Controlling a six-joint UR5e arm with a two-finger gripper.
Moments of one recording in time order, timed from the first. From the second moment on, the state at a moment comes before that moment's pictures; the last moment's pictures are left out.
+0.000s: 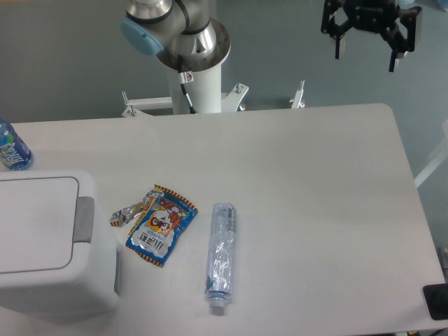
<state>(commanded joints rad) 2.89 -1.57 -1.42 -1.44 1.48 1.49</state>
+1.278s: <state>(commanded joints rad) 2.56 -1.66 -1.45 -1.25 1.48 0.61</state>
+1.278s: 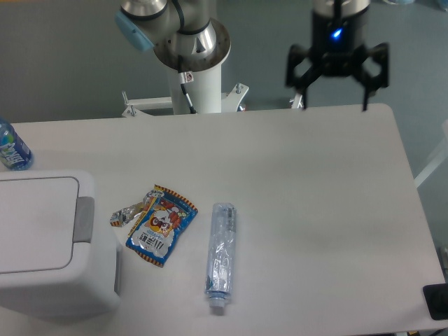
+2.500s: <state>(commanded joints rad) 2.26 -1.79 -1.41 -1.06 1.30 0.00</state>
